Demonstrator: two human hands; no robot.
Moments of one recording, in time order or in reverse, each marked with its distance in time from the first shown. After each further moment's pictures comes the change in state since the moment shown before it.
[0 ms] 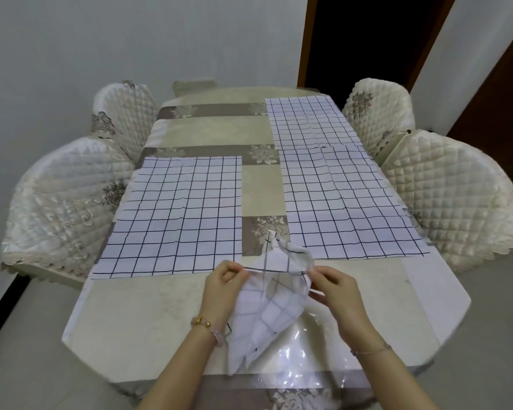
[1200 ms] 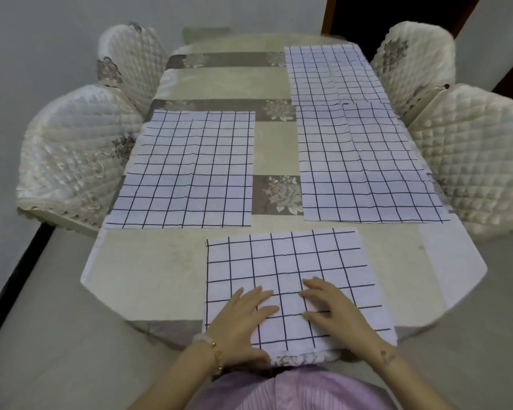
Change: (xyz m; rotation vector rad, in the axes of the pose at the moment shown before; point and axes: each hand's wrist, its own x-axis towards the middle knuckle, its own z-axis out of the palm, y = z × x) left_hand -0.069 -0.105 -0.030 1.236 -0.756 0.454; right_hand -0.027 0.098 -0.043 -0.962 -0.481 -0.240
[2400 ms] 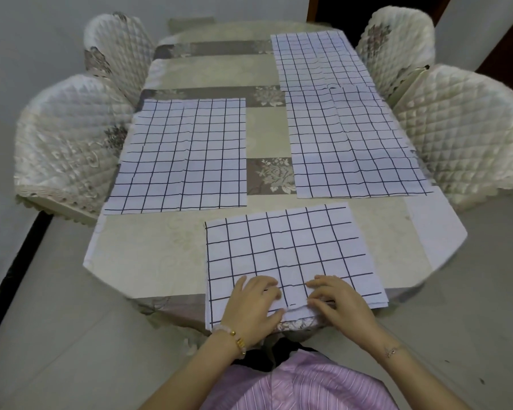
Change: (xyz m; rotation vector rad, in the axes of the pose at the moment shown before) left_hand -0.009 0.042 0.010 0.018 0.190 -0.117; right_hand -0.049 -0.002 0.018 -0.056 0.115 -0.016
